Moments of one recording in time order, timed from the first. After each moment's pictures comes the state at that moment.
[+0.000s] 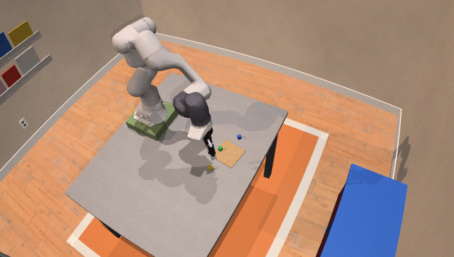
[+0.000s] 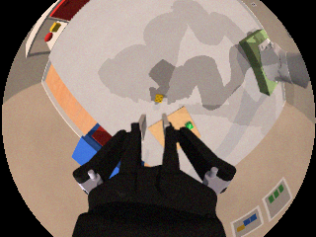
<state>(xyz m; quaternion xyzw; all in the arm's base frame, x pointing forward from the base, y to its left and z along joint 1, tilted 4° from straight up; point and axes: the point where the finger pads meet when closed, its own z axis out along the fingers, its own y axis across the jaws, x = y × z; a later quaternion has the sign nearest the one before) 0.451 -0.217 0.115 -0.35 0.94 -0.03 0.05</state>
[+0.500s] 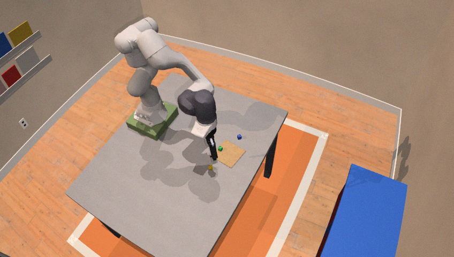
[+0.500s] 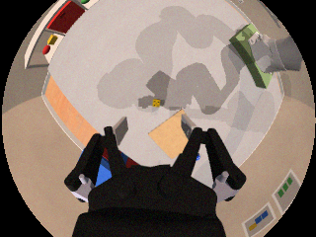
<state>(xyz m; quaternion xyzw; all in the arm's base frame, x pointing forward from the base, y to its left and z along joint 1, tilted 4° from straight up) 0.448 -0.214 0.116 -0.31 0.95 -0.04 0.00</state>
